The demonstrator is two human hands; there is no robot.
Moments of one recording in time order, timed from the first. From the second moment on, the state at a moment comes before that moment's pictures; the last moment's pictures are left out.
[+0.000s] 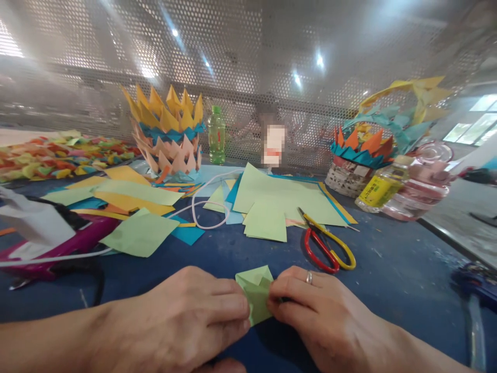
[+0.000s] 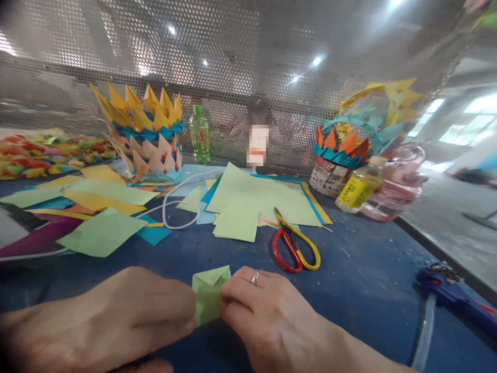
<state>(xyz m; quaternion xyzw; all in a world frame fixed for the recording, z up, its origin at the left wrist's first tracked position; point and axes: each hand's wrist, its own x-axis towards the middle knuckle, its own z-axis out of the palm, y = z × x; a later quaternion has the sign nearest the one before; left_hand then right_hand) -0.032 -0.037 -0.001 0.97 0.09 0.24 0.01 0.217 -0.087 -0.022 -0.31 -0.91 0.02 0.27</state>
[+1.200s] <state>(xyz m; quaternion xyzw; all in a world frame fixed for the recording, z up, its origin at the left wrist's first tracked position) -0.031 -0.034 0.008 0.98 0.07 0.19 0.05 0.212 -0.087 -0.015 -0.30 -0.92 0.04 0.24</state>
